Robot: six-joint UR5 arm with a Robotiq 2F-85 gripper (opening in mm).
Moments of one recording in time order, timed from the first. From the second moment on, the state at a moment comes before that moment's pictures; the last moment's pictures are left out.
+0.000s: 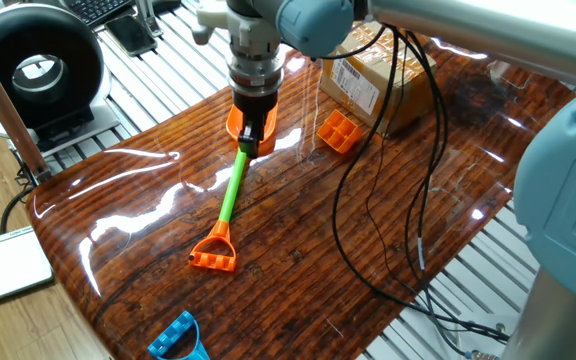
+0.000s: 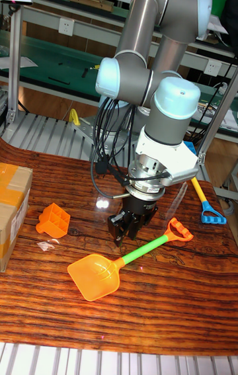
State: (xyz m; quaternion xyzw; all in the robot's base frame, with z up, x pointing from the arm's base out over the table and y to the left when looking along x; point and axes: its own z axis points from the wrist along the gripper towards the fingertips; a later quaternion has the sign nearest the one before) arm 0.592 0.061 0.055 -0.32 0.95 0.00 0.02
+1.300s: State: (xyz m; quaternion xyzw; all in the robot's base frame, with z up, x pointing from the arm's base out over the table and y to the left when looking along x) arm 0.629 0.093 0.048 -0.33 0.94 -0.01 0.04
